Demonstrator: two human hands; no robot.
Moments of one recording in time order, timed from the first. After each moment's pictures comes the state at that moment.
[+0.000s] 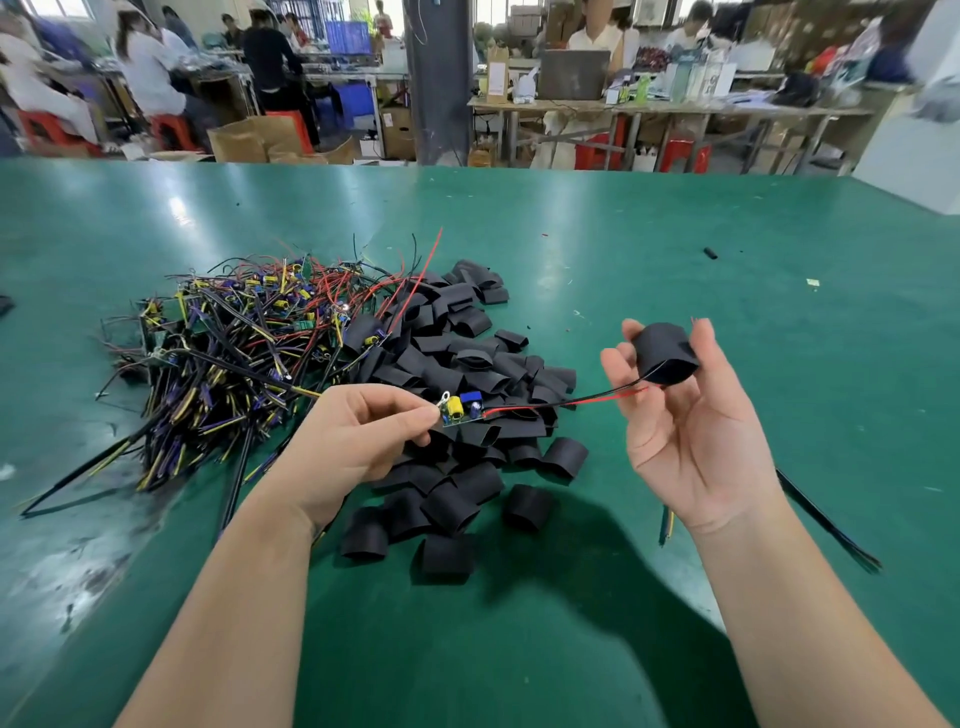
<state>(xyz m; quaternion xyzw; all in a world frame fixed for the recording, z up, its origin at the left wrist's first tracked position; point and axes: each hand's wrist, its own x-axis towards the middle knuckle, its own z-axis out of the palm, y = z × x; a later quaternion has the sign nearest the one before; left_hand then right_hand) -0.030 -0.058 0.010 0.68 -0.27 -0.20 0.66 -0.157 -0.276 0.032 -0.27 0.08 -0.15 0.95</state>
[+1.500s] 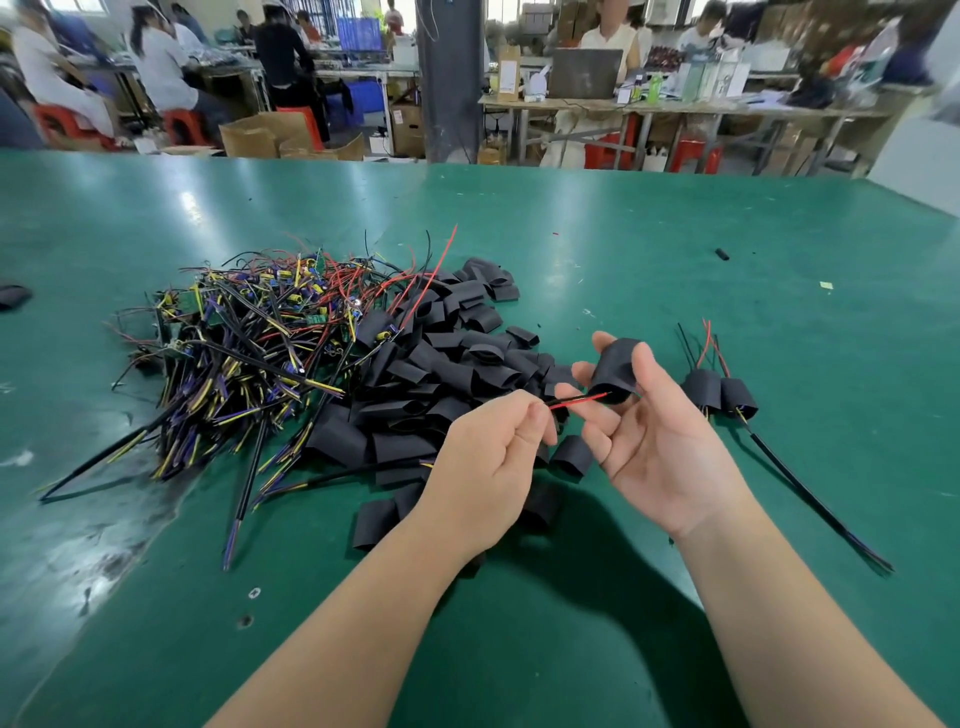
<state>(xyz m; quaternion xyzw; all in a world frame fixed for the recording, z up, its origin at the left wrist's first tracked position) -0.077 -0.128 -0.013 0.74 -0.40 0.04 0.54 -0.141 -0.267 0.011 -0.41 0.07 -0.13 0.90</state>
